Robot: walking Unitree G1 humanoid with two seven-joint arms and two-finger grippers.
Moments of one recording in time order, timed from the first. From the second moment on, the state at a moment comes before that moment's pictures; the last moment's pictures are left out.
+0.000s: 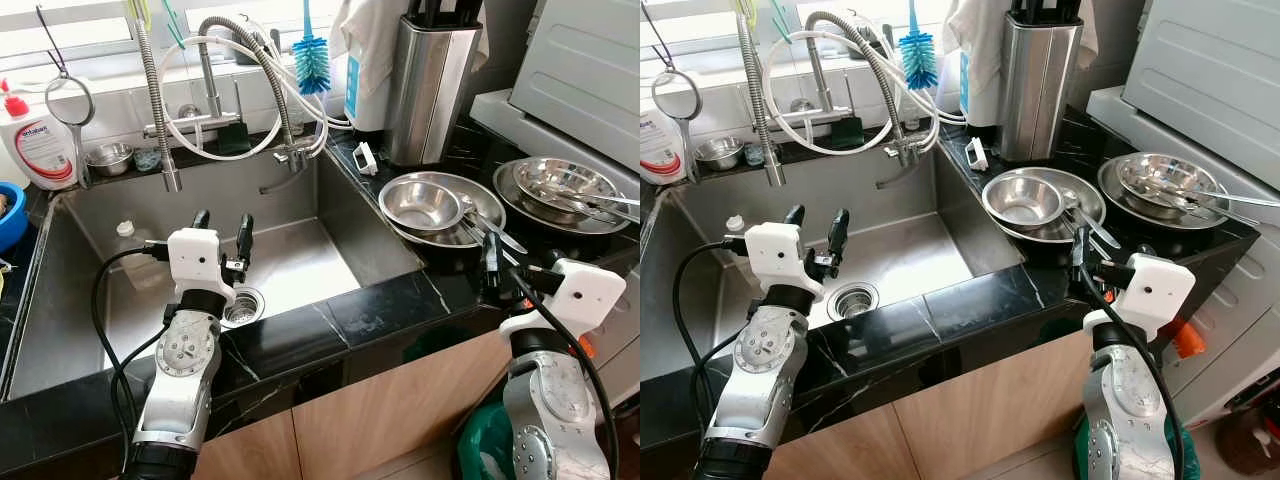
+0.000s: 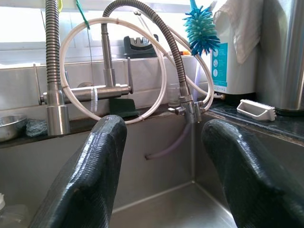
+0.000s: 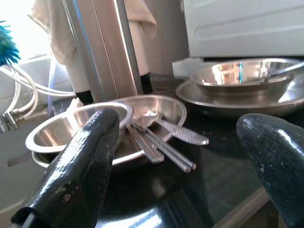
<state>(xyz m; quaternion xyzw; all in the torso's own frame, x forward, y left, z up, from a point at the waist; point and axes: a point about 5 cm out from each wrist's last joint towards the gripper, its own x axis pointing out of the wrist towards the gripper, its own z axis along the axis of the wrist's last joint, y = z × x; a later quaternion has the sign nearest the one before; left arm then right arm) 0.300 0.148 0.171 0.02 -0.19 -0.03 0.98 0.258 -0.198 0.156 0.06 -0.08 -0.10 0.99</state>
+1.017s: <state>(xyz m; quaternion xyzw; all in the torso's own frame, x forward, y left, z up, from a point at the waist) 0.298 0.150 0.167 0.03 -0.19 -0.03 0.98 0.267 -0.192 0.141 0.10 -0.05 -0.10 0.99</state>
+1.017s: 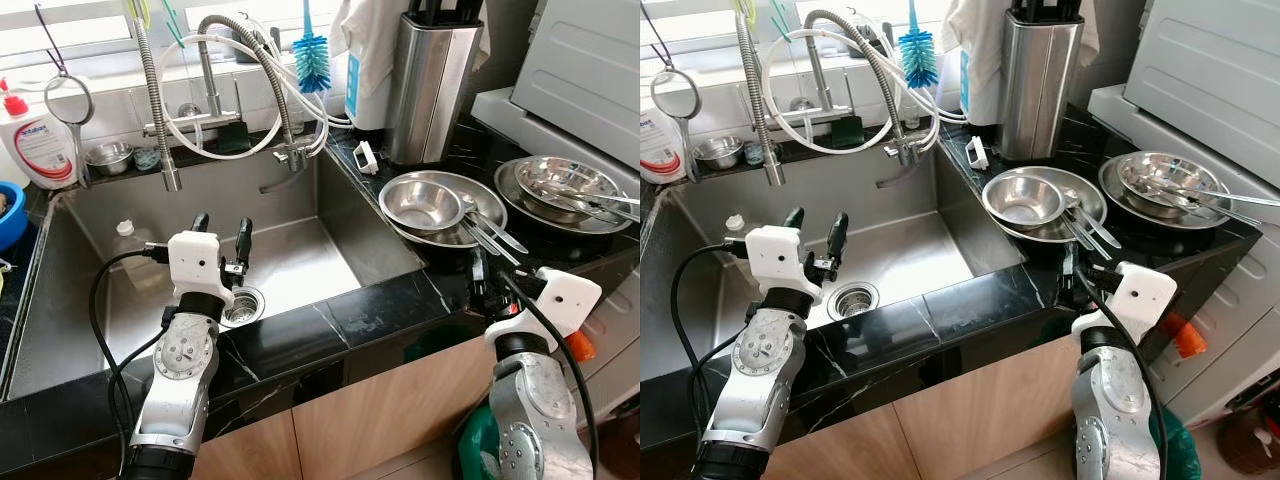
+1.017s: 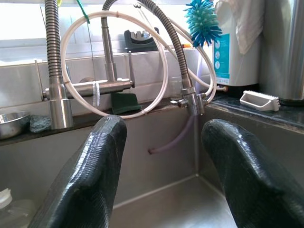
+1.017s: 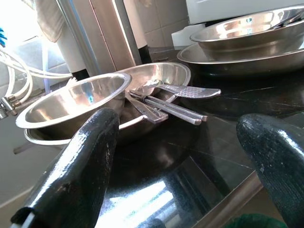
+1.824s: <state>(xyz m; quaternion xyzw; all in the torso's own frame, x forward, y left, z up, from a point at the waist) 0.299 0.146 0.166 0.04 -0.19 -0.04 0.98 0.277 -0.195 0.145 0.10 -0.06 -0.11 0.99</state>
